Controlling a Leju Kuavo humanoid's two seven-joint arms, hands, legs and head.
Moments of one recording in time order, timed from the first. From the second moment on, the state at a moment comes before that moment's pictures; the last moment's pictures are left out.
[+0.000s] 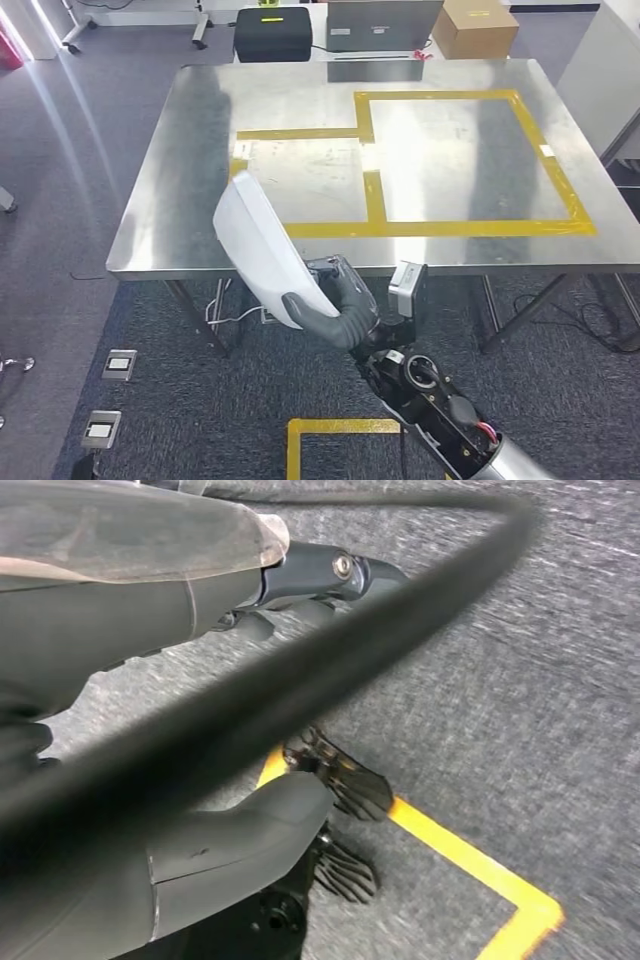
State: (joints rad) left arm -0.10 0.23 -0.76 -0.21 1.31 0.13 -0.12; right arm -0.45 0.05 0.85 -1.43 -0.42 0.16 -0.36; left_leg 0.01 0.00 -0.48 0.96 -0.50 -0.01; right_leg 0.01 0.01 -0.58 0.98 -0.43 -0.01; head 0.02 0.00
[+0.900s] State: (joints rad) left arm -0.09 0.23 -0.76 -0.21 1.33 0.14 -0.12; right arm -0.45 0.05 0.85 -1.43 -0.41 0.18 -0.36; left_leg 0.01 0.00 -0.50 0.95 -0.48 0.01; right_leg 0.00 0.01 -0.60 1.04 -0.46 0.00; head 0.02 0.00
